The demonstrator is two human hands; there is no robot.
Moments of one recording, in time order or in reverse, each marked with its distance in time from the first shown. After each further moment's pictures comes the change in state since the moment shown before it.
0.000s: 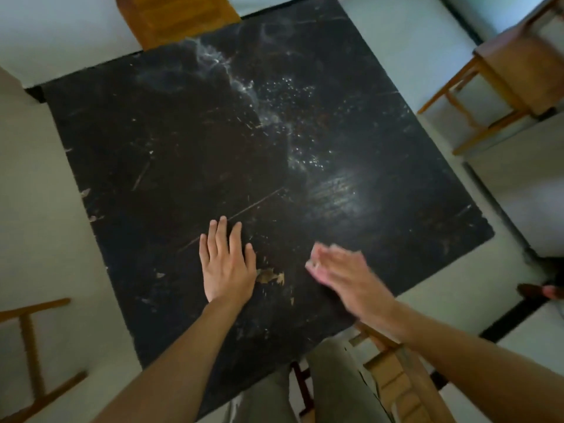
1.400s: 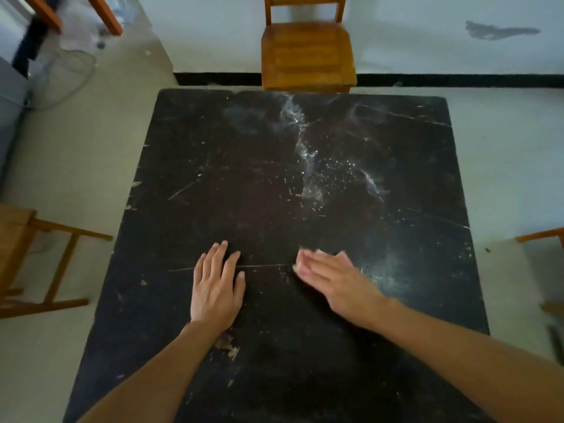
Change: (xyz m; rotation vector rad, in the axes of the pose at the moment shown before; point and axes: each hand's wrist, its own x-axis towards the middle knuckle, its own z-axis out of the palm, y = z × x) left_hand 0.050 0.048 -0.004 0.087 0.081 -0.294; right_hand 0.186 0.134 -0.059 -0.037 -0.154 -0.642
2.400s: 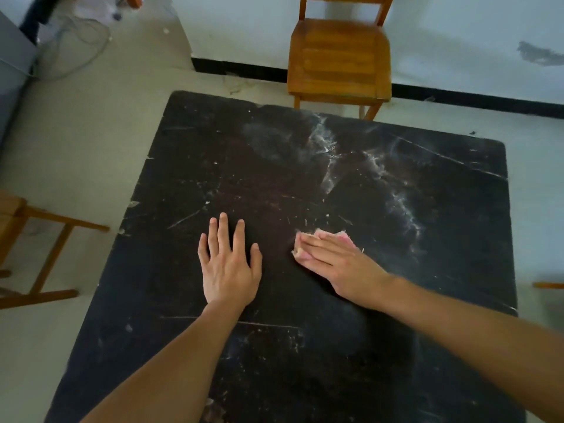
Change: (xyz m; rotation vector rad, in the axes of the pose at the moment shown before) left_hand 0.131 0.012 -0.001 0.013 -0.057 -0.348; right_hand 0.123 0.100 -0.010 0.011 -0.051 -0.187
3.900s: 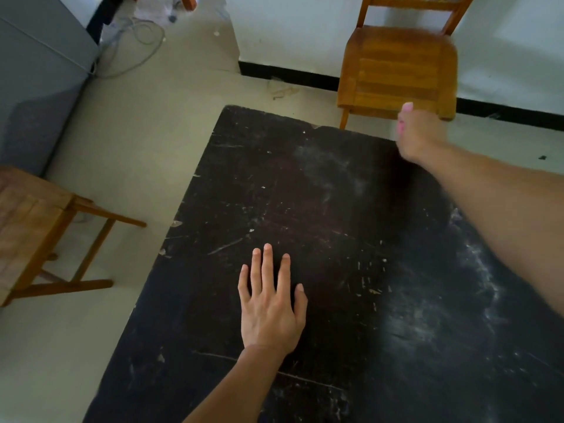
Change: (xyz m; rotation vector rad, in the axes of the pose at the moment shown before) left_hand 0.003 -0.009 0.012 0.064 0.053 0.057; right_hand 0.204 0.179 -0.086 -0.161 0.131 0.838
